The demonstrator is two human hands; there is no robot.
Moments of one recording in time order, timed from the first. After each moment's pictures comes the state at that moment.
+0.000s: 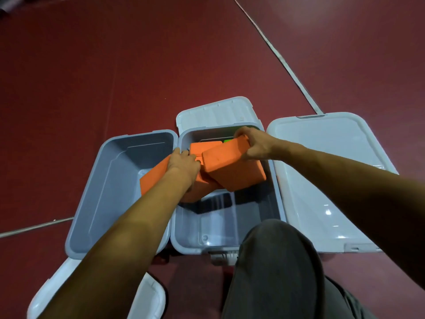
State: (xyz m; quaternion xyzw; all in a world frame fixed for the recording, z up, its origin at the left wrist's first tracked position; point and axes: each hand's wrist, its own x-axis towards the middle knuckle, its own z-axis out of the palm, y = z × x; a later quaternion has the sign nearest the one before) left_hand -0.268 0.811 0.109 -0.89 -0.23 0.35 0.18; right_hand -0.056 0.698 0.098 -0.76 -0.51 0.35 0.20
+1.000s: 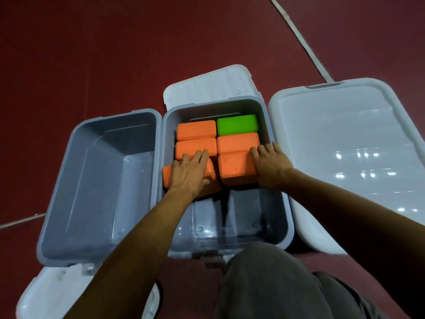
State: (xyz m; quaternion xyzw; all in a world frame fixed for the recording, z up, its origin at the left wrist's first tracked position) left_hand -0.257 0.803 -0.037 -0.94 -0.30 0.15 0.05; right_hand -0.054 0.661 -0.058 -0.79 -0.58 0.11 -0.17
